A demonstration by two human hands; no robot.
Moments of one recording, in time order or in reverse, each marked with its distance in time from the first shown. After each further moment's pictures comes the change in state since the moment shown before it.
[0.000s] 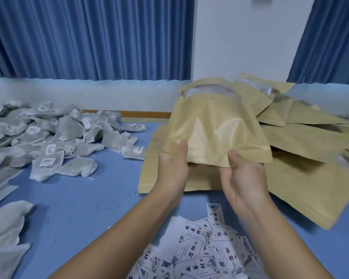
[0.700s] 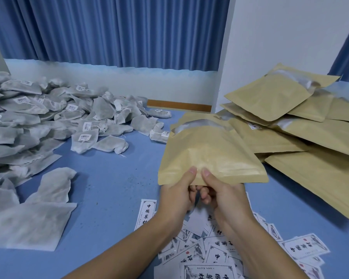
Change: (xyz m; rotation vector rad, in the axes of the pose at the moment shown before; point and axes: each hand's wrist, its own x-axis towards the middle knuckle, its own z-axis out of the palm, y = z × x) left_hand -0.071 -0.020 -0.081 0.096 0.157 -0.273; right_hand -0.066 0.072 -0.004 -0.486 -0.165 0.259
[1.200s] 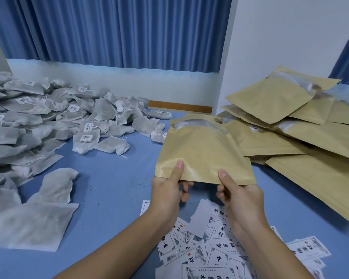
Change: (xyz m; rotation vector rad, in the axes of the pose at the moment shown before) left_hand 0.013 0.006 -0.014 -0.168 0.051 0.054; right_hand 0.009 0.001 -0.021 0.059 0.181 -0.101
